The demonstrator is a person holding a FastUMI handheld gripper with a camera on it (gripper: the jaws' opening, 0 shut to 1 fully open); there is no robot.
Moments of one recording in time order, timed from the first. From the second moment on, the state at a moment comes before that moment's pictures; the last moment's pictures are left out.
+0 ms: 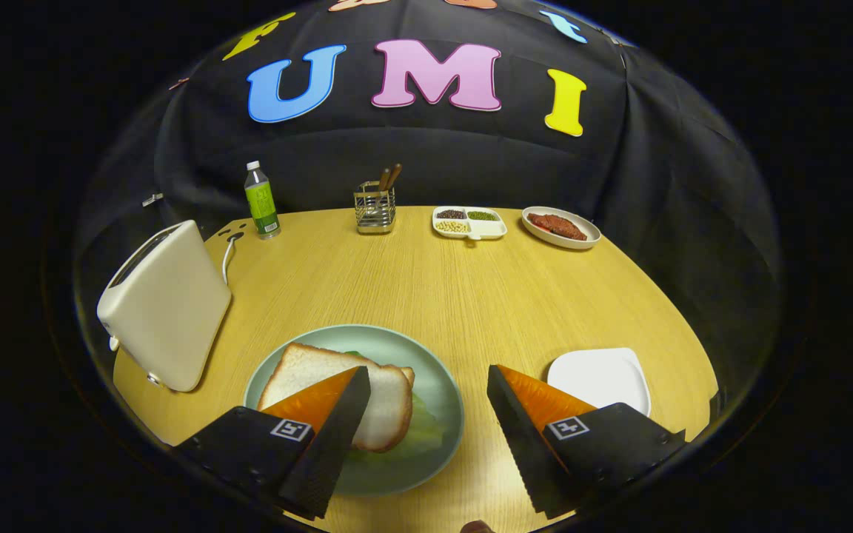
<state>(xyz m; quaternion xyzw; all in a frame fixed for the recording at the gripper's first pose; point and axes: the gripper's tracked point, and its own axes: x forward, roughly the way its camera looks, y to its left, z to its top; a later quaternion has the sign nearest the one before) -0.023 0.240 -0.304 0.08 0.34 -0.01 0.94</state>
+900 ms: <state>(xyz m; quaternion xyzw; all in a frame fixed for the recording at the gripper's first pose) 0.013 0.168 -0.077 0.03 0.15 0.09 0.98</state>
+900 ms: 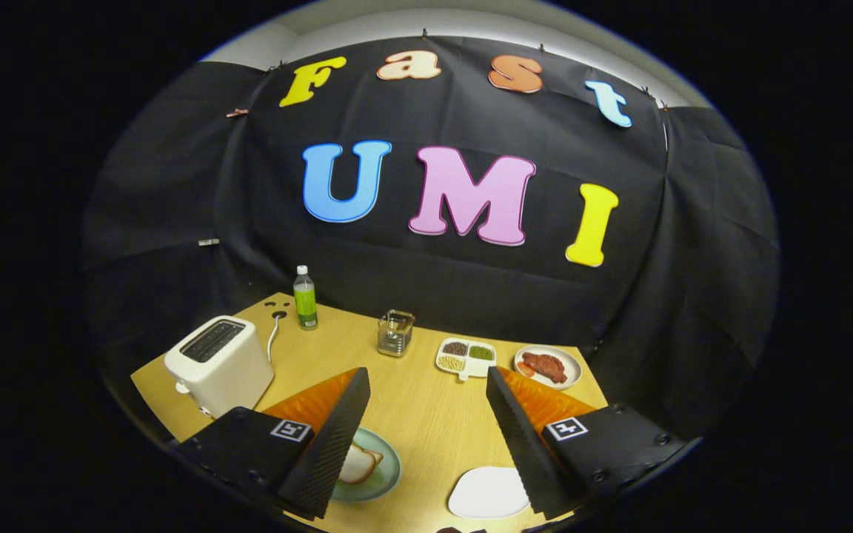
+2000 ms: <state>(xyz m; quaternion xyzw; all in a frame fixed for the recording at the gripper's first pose) 0.014 0.119 -0.035 -0.02 0.07 0.12 0.99</state>
